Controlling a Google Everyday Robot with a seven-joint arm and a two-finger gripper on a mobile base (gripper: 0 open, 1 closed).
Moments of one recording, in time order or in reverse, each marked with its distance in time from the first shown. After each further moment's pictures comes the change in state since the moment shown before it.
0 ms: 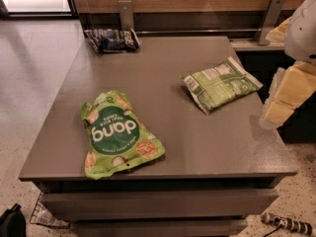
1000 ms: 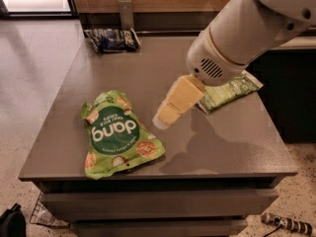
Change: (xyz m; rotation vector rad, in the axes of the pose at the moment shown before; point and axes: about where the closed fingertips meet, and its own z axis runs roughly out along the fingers) arm -0.133 0.035 0.076 -0.104 -0.229 0.218
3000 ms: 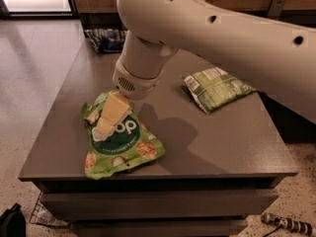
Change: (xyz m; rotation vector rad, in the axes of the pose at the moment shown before) arm -0.063 0.042 0.126 -0.131 0.174 0.035
